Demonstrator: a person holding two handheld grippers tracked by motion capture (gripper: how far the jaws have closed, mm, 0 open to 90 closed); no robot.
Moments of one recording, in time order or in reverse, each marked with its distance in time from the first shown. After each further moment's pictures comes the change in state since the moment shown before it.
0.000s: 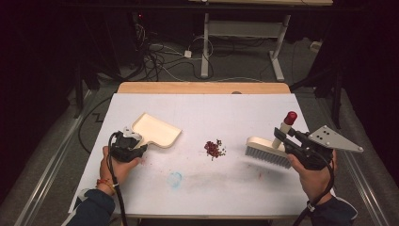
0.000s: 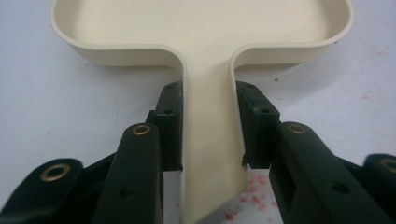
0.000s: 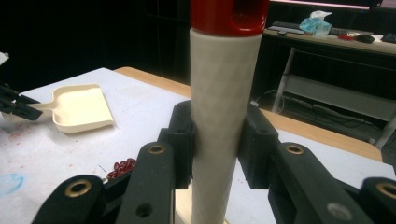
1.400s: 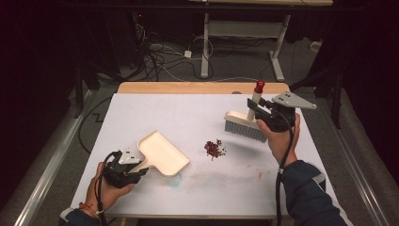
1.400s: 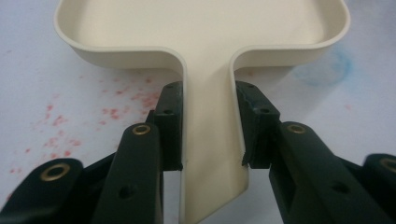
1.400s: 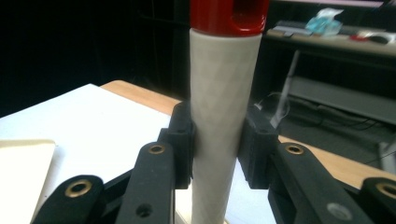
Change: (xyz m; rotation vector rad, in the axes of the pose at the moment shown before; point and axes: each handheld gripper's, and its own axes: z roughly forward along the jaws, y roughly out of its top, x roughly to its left) left arm -0.046 -0.036 -0.051 0.054 -0.141 0.229; right arm 0.004 0.040 0.111 0.030 -0.002 0.022
